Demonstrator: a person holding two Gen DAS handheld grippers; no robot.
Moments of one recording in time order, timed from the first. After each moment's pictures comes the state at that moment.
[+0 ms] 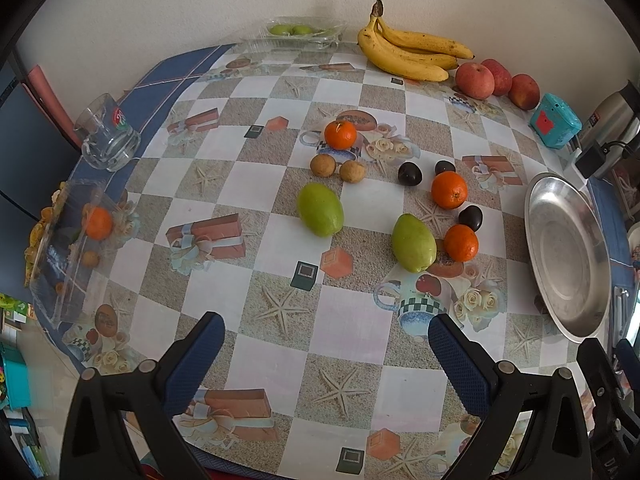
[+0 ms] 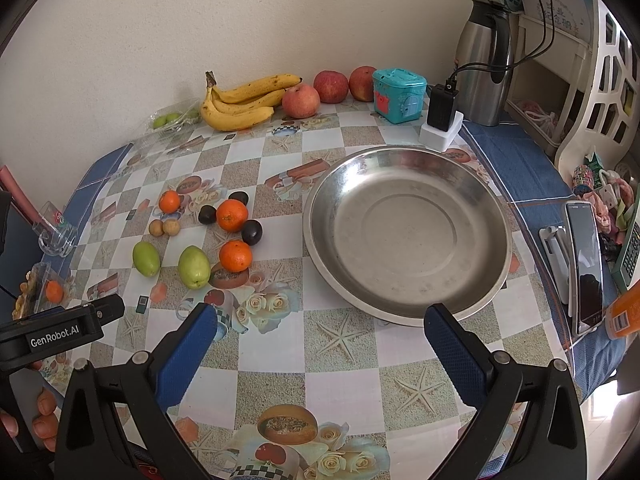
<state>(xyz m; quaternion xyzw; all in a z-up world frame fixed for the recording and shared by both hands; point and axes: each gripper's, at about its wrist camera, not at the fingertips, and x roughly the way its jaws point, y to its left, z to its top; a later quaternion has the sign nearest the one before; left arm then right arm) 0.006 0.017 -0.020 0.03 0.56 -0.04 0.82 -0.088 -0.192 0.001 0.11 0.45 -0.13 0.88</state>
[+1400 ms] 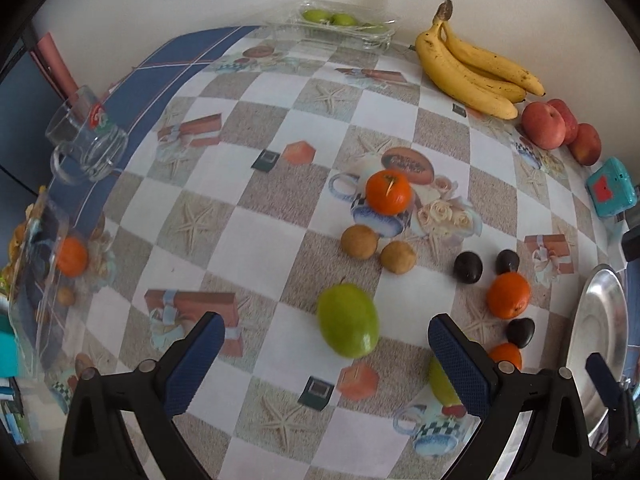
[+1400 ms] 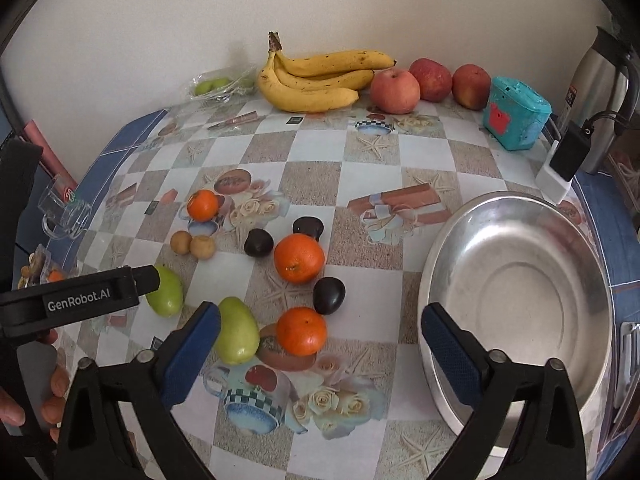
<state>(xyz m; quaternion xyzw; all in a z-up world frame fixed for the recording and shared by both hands) 0.122 0.029 -0.052 -0.01 0.59 0.00 0.81 0.039 -0.157 -0.042 0.07 0.49 -0.03 0.87</state>
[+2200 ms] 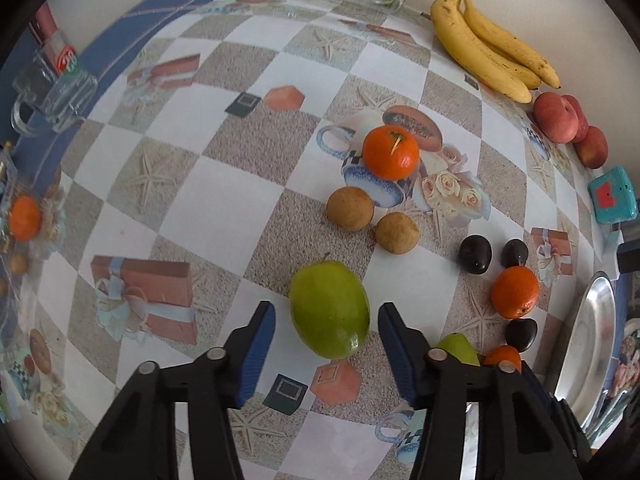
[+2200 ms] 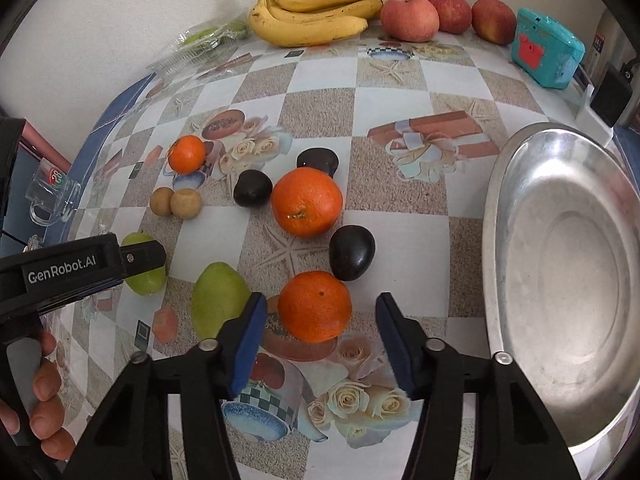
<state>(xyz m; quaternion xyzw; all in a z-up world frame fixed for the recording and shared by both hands) 0.133 0.029 -0.097 -0.08 0.64 -0.01 0.77 0.055 -0.153 -0.099 0.11 0.56 -0.01 0.82</state>
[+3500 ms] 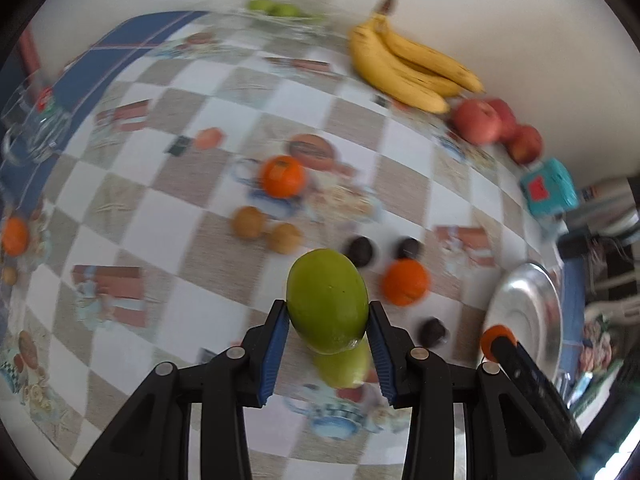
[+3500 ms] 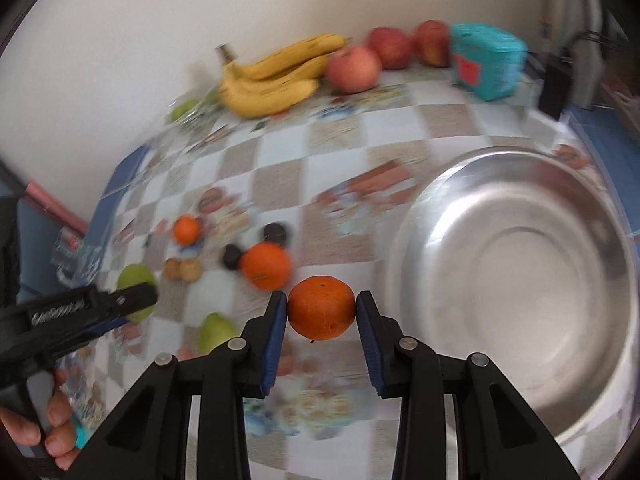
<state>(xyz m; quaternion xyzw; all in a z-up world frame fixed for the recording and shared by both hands) 0.110 -0.023 -0.034 -0.09 0.60 -0.08 0.79 0.038 -0.217 -0.048 0.18 0.50 -0.05 0.85</state>
